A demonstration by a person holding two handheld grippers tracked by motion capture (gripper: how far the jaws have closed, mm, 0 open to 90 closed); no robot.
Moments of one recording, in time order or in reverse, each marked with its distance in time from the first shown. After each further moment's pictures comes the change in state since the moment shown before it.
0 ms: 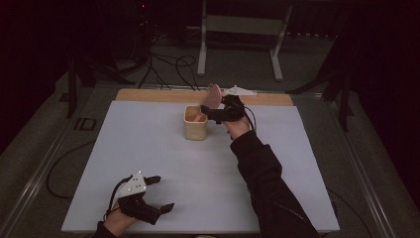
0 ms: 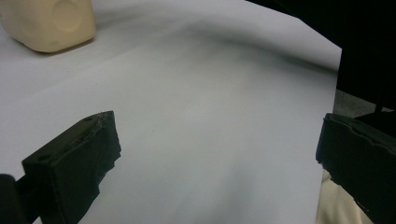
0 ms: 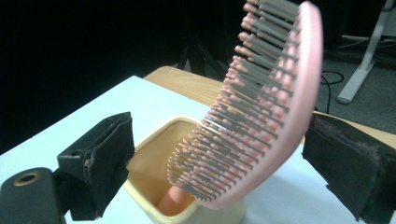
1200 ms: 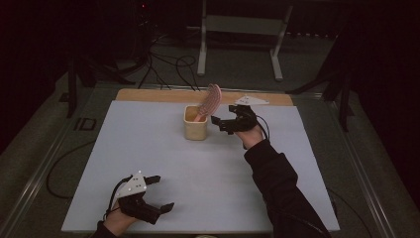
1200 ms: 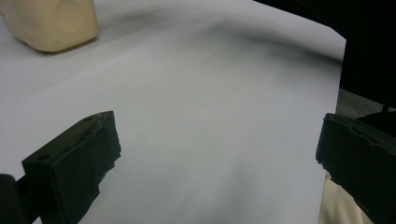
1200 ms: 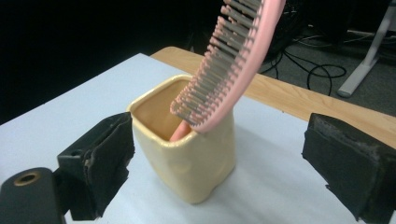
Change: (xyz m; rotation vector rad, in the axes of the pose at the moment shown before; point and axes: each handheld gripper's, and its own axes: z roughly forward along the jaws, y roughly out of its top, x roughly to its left) left arm 0.000 0.000 0.000 0.007 0.009 0.008; right arm -0.006 -0.021 -0.039 0.044 0.026 -0.047
